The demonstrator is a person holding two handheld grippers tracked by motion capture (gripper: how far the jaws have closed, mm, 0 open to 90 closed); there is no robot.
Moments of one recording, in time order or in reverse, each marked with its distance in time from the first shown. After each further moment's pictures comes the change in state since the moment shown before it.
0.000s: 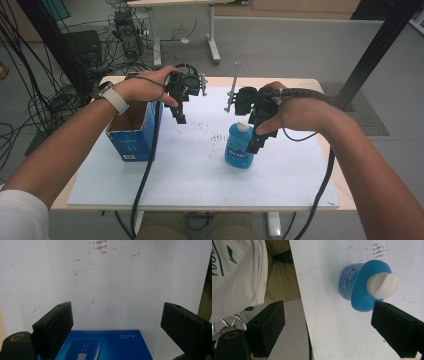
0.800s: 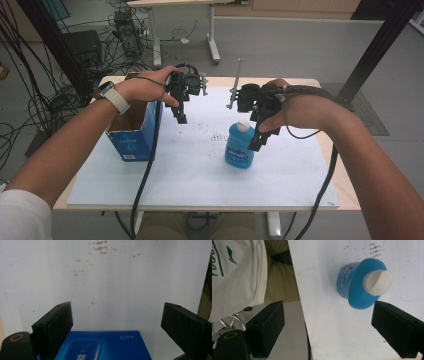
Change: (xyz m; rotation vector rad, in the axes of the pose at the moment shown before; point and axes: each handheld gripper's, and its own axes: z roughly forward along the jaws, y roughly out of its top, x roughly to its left) left arm 0.001 0.002 0.001 0.000 -0.003 -0.004; right arm -0.002 -0.004 -0.003 -0.011 -0.008 -0.001
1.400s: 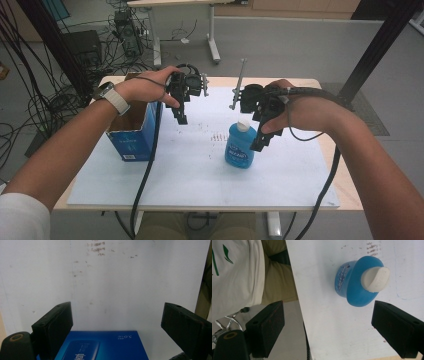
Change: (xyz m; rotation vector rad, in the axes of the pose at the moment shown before) left arm -0.005 0.002 -0.004 0.001 0.003 0.000; right arm 0.003 -0.005 -0.002 -0.015 -0.025 0.011
